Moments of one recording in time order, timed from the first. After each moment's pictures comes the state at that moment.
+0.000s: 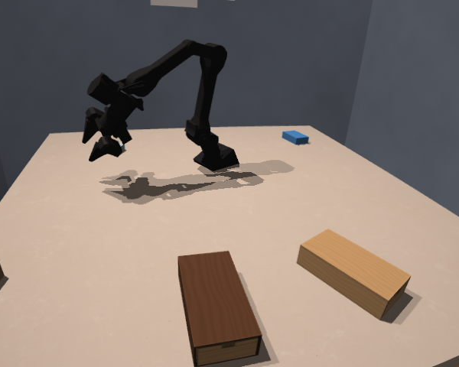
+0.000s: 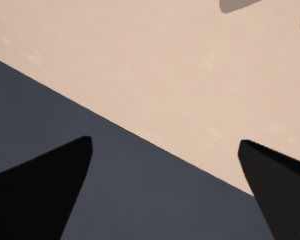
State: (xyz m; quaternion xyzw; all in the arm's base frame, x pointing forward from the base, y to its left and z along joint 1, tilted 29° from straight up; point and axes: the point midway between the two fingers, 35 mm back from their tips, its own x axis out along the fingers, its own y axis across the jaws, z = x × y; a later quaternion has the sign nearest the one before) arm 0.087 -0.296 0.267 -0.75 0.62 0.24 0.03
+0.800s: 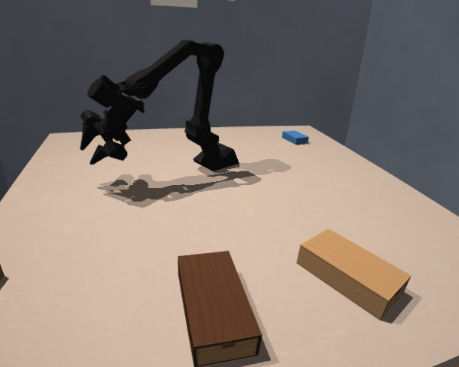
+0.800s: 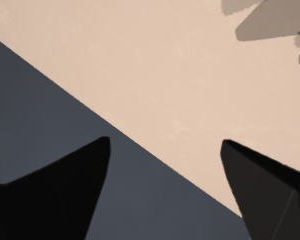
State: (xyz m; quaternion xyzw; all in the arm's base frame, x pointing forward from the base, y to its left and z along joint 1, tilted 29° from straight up) arm 0.113 -0.293 0.268 -0.77 0.56 0.29 -0.05
